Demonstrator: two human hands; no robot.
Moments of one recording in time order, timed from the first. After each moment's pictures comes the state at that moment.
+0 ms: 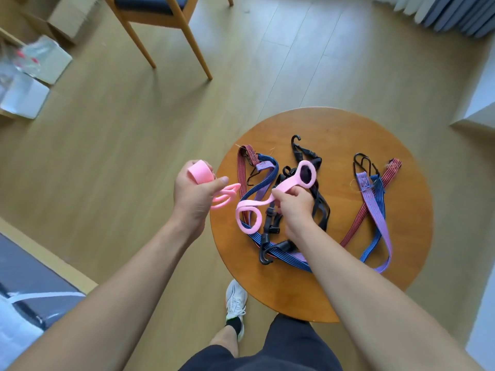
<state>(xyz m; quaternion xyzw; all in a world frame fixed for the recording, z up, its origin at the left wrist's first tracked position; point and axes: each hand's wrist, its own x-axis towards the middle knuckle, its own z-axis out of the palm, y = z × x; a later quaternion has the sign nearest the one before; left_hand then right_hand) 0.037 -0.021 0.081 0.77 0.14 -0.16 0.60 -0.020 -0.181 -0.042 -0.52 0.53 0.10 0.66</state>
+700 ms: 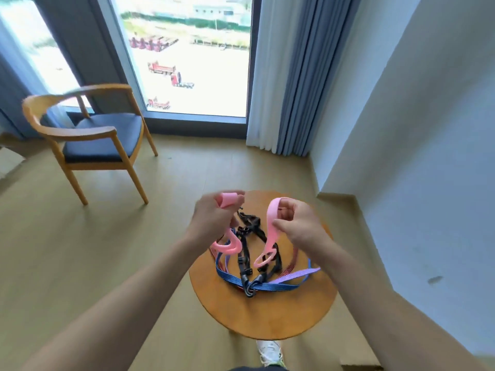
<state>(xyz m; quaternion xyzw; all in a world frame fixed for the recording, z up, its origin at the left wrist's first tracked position) -0.012 0.012 0.226 0.73 -0.23 -0.25 0.59 -0.157 -0.141 0.231 -0.78 0.33 -0.11 0.52</state>
